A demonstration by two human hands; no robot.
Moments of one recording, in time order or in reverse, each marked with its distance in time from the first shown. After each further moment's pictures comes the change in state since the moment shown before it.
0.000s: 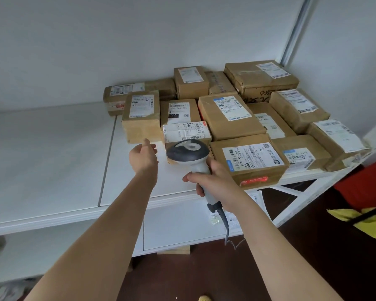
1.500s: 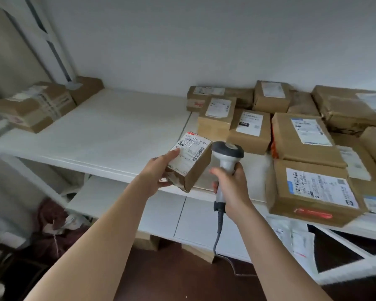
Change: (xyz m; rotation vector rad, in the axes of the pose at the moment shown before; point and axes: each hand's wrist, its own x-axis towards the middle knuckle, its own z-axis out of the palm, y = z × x) left_hand -0.015 0.003 -0.149 0.053 -0.226 -0.238; right_hand 0.007 -0.007 0.085 0.249 0.078 0.014
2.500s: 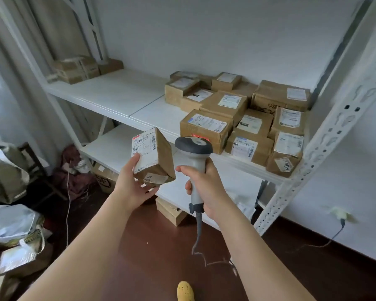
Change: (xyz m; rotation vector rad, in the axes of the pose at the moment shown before) left_hand -0.300 -0.195 0.243 -0.790 0.230 0.035; right_hand -0.182 -0.001 -0.348 -0.165 -0.574 -0.022
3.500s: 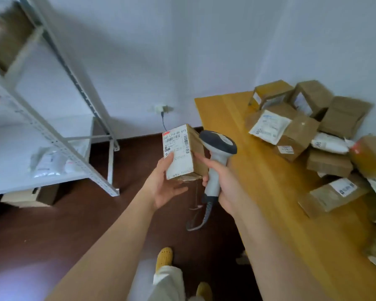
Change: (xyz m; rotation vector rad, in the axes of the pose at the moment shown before) left_hand -0.335 -0.619 0.303 0.551 -0.730 -0.568; right_hand -0.486 0.152 -0.562 0.541 0.682 0.027
